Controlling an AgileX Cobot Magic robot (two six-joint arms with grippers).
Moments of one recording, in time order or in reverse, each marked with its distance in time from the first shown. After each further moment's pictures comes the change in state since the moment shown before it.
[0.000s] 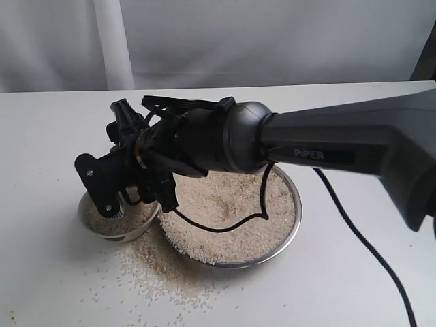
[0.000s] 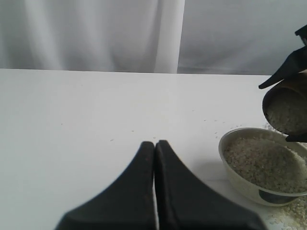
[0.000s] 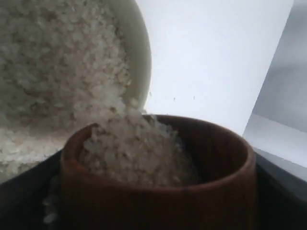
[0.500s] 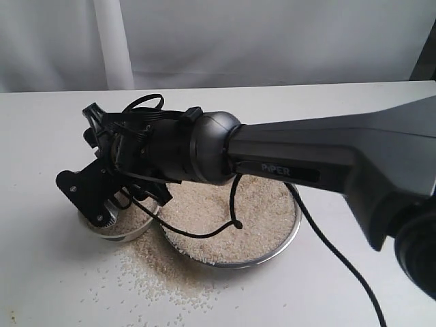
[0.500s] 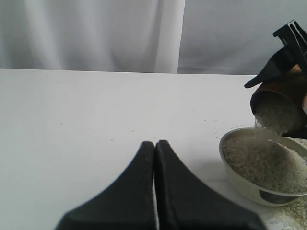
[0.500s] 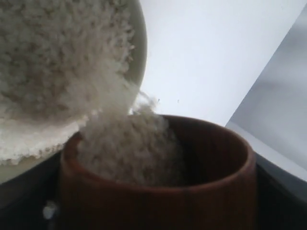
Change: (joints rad) left arm 0.000 0.000 0.000 0.000 0.000 0.000; right arm 0.057 0.053 -0.104 -0.184 0.113 -0.002
